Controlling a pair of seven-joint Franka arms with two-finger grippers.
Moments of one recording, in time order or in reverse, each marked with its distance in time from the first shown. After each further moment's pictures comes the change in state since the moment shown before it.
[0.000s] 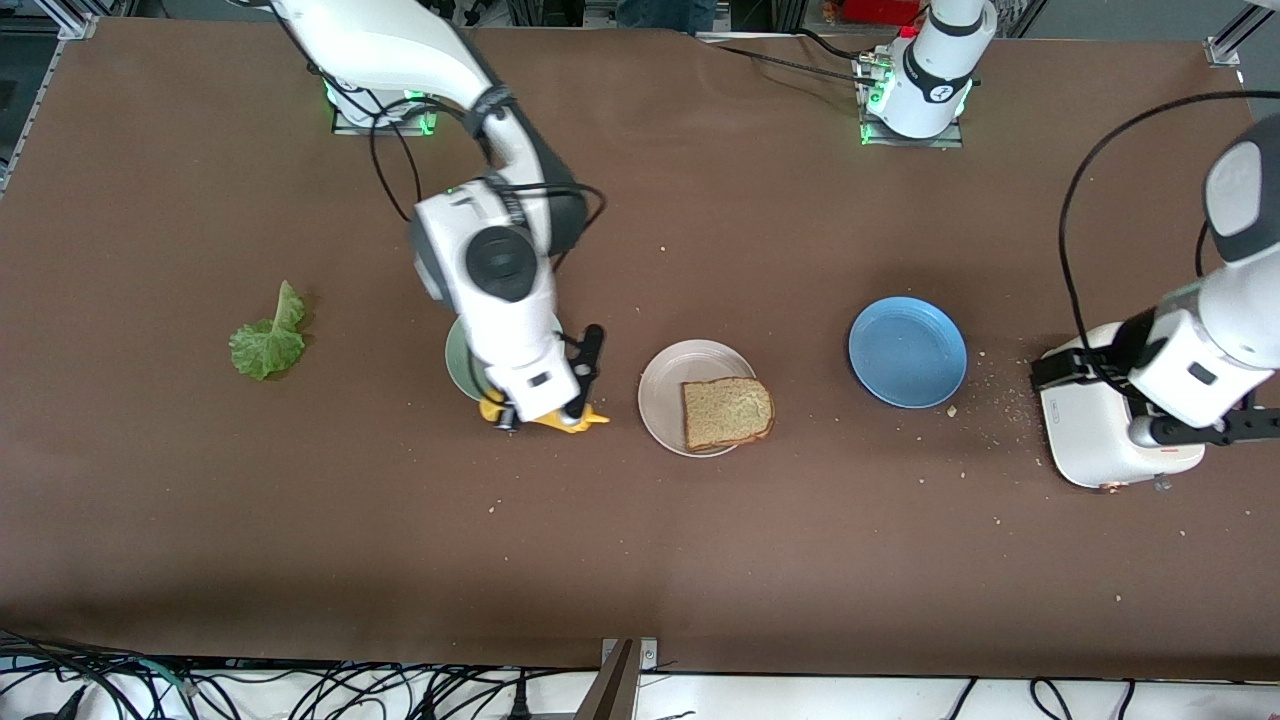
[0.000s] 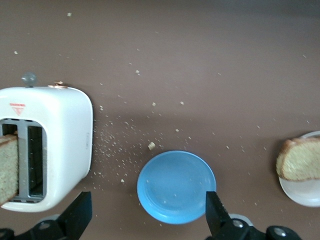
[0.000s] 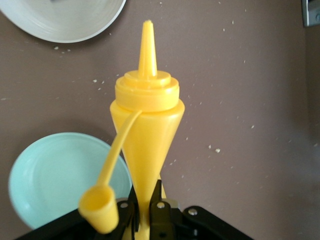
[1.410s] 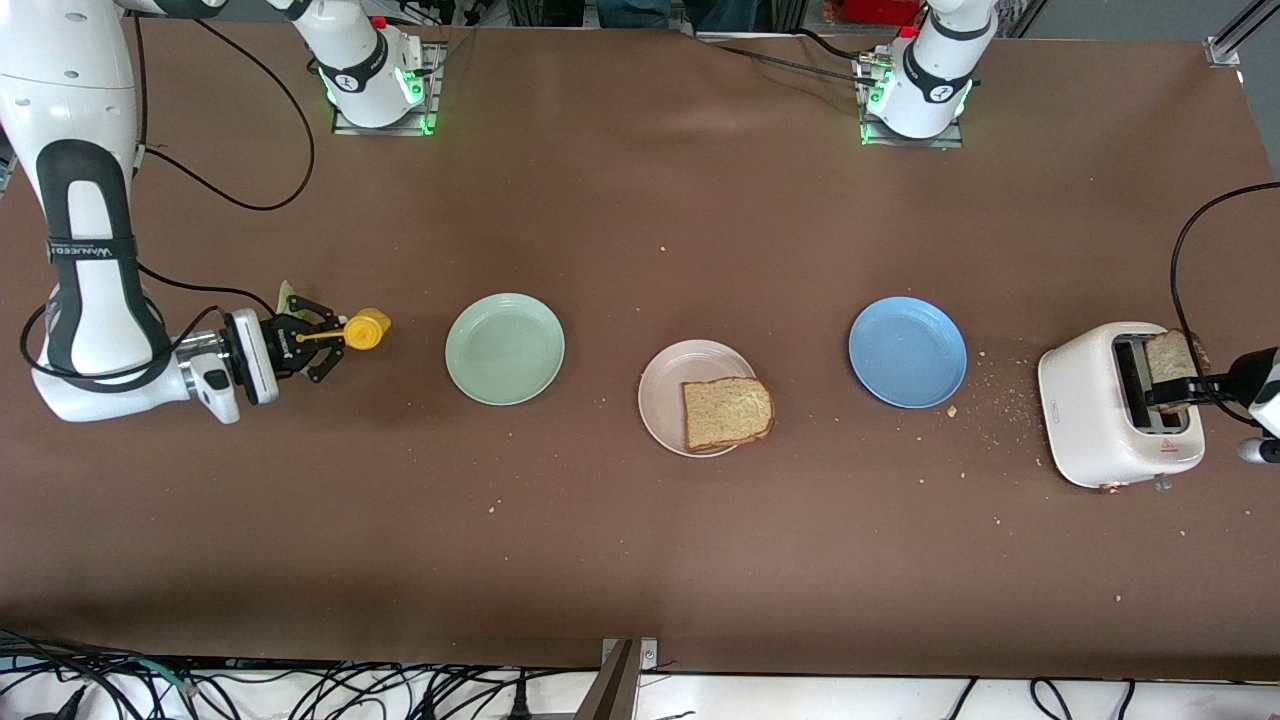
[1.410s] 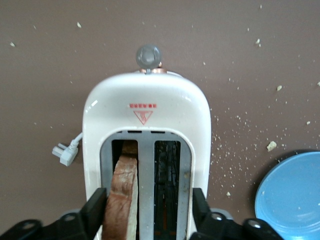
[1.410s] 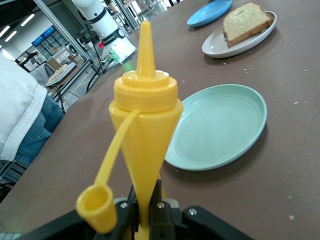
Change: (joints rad) left arm 0.283 0.127 0.011 -0.125 0.096 0.136 0.340; right arm -0.663 -0.019 0.002 -0.470 0.791 -0.489 -1.179
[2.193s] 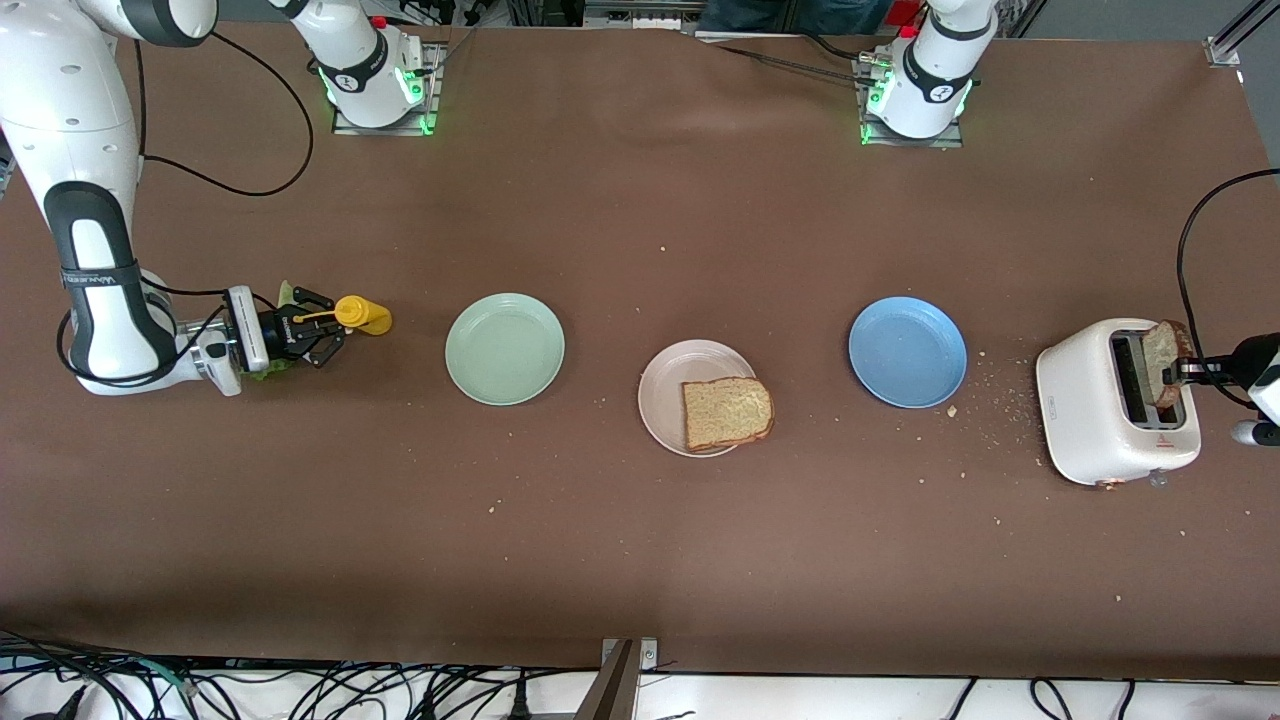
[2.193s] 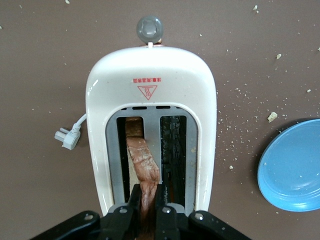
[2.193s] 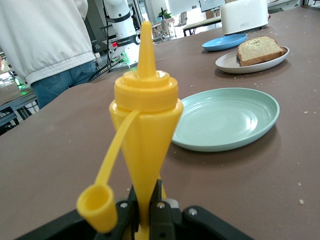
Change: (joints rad) left arm 0.012 -0.017 0.001 0.008 0.001 -0.074 0.078; right arm -0.084 0.102 0.000 -0.068 0.069 0.023 -0.410
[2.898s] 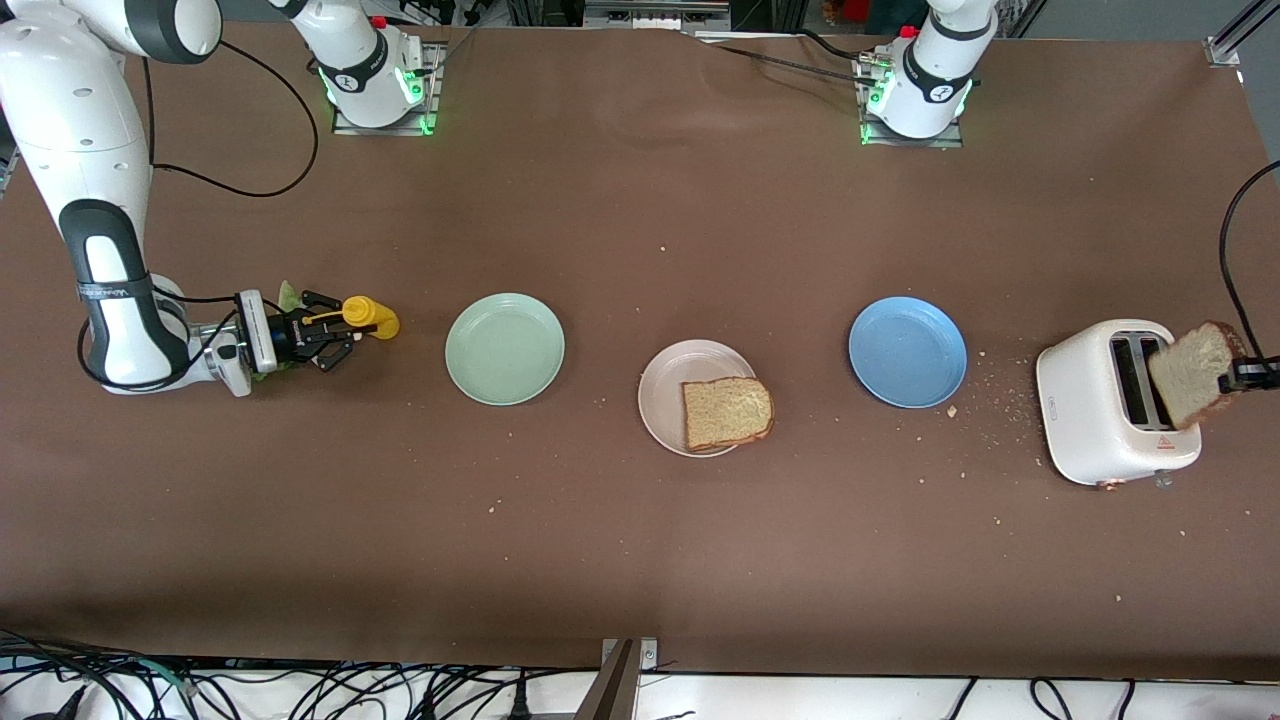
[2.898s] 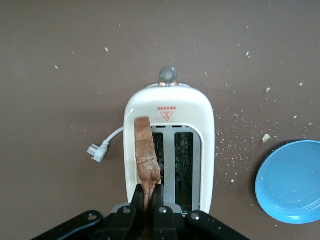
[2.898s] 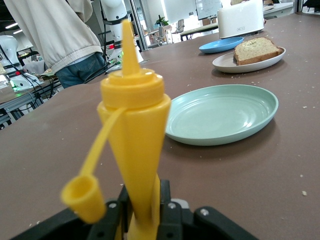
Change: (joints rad) left arm 0.002 -0.051 -0.013 0.113 0.000 -0.017 0.003; right arm -0.002 0.036 0.003 0.002 0.024 0.008 -0.025
